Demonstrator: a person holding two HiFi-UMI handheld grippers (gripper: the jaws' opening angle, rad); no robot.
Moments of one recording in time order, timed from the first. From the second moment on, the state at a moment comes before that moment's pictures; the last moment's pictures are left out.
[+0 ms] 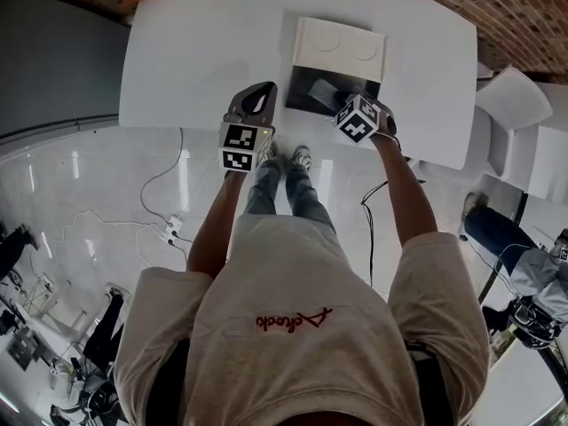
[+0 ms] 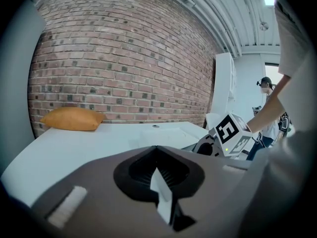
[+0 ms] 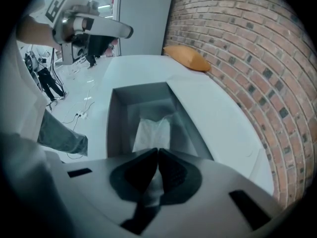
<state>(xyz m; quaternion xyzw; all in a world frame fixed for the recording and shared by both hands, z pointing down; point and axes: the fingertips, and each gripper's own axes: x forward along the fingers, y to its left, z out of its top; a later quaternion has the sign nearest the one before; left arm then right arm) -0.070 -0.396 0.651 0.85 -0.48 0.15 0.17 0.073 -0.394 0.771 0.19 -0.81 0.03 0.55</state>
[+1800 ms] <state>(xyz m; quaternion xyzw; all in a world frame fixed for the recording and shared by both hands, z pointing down) -0.057 -0.408 0.582 0.86 -0.49 0.11 0.11 0.079 -0.394 0.640 0.33 -0.83 -0.06 0.45</state>
